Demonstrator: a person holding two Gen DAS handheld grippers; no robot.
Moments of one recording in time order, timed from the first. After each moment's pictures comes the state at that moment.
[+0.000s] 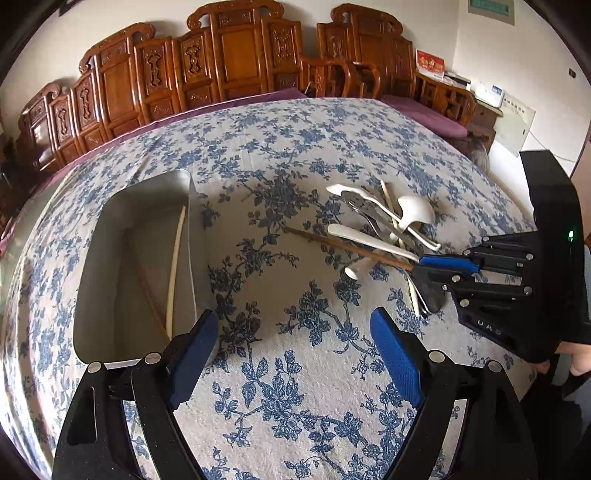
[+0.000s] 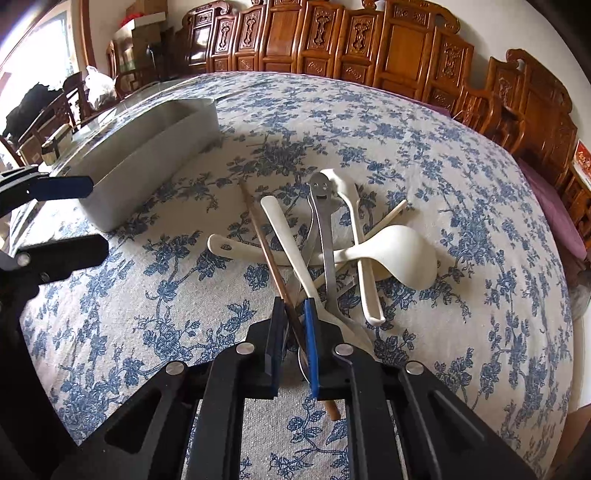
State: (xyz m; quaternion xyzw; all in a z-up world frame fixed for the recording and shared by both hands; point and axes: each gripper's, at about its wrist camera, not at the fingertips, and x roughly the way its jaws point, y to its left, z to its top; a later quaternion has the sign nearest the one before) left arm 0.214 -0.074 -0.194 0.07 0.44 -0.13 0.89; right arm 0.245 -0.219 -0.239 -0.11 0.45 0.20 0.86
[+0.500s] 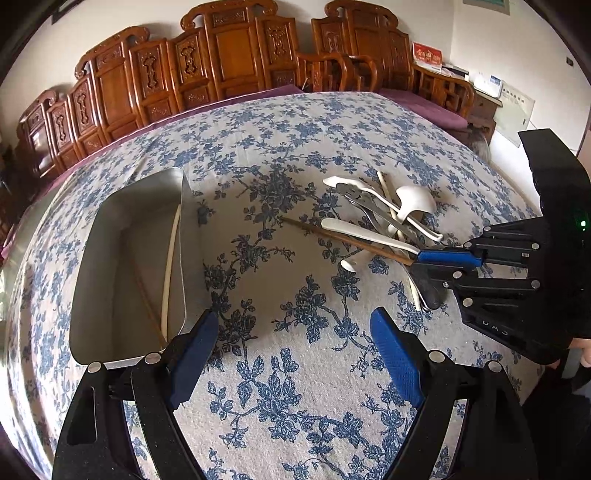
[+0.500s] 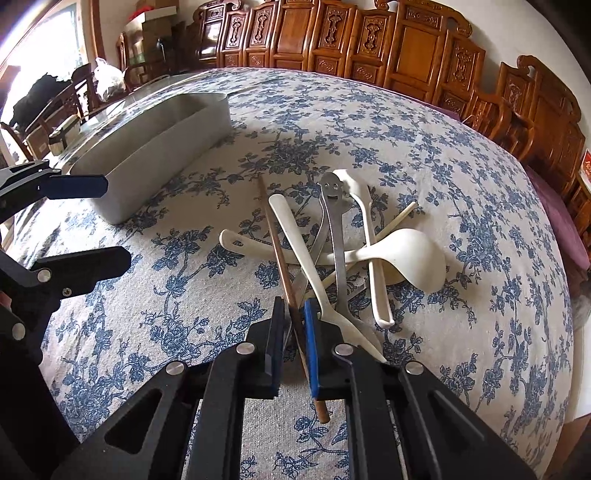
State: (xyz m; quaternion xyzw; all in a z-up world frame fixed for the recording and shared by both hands) left arm 0.214 -0.082 -0.200 0.09 0.44 -0.13 0.88; right arm 0.244 -0.212 -0.241 -0.12 0.45 0.22 0.86
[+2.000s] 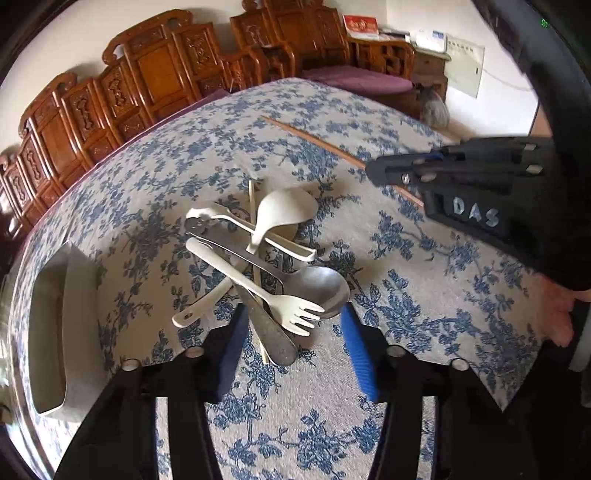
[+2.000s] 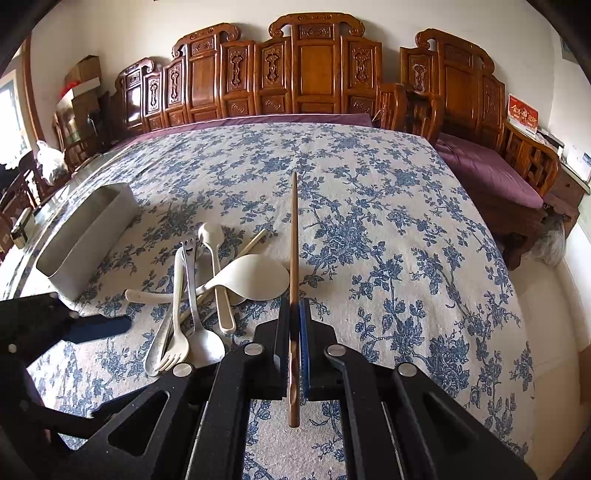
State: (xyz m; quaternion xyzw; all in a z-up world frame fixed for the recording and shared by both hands) left arm 0.211 -0.220 -0.214 0.18 0.44 -0.19 0.86; right arm 0.248 -0.329 -0.205 -0.01 0.40 0.10 0.91
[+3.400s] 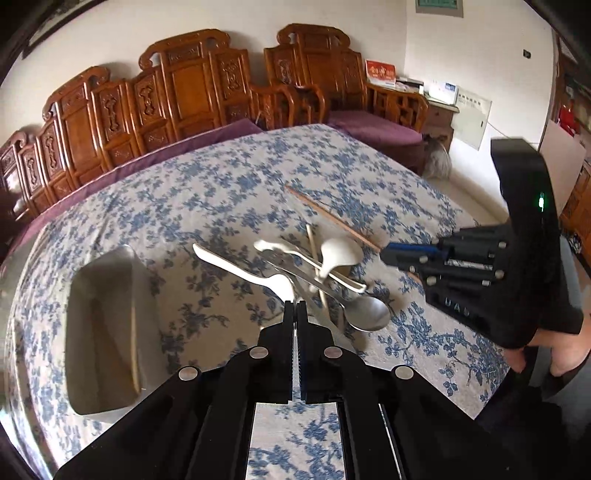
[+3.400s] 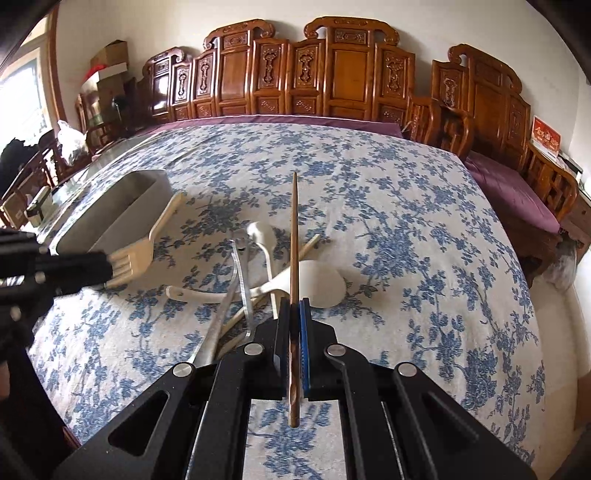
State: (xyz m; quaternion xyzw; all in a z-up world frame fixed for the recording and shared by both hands) left arm 0.210 -0.135 -0.146 0.10 0.39 -0.20 0.89; right arm 0.238 -0.278 -0.196 -0.04 0.40 0.15 0.90
